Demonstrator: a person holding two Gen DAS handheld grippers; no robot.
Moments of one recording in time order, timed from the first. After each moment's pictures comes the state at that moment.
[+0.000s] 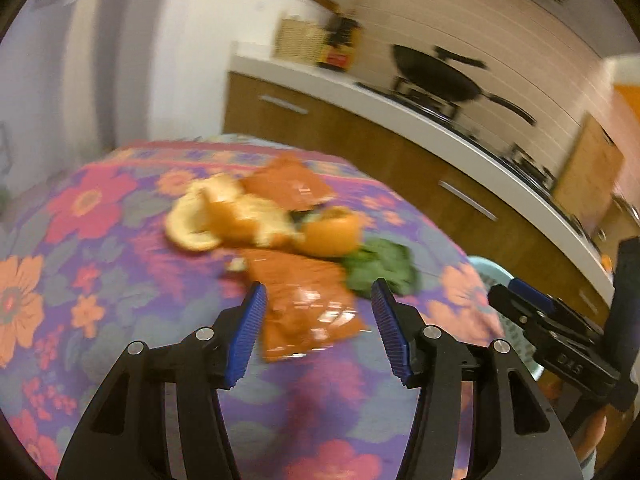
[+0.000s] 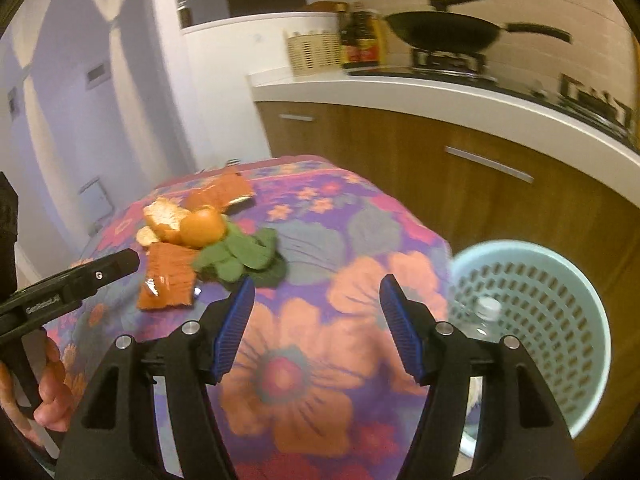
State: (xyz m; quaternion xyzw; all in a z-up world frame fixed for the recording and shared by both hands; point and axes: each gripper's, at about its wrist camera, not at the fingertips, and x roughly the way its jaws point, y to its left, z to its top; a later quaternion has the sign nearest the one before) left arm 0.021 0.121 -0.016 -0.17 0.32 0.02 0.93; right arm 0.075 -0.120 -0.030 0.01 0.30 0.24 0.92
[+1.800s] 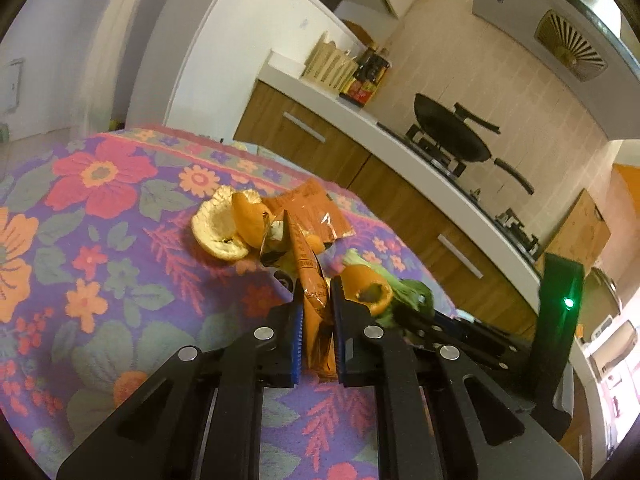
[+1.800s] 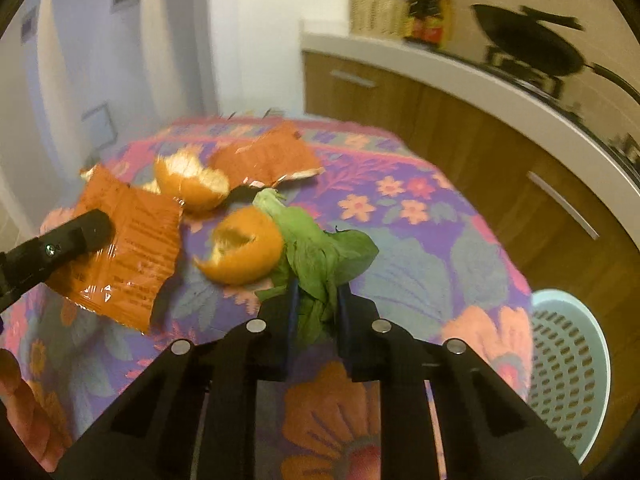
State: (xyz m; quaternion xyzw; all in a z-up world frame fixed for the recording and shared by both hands) left arm 0.013 0.152 -0.014 -0.26 0.26 0.01 0.93; right arm 0.106 -0.022 -0.041 -0.09 0.34 0.26 0.90
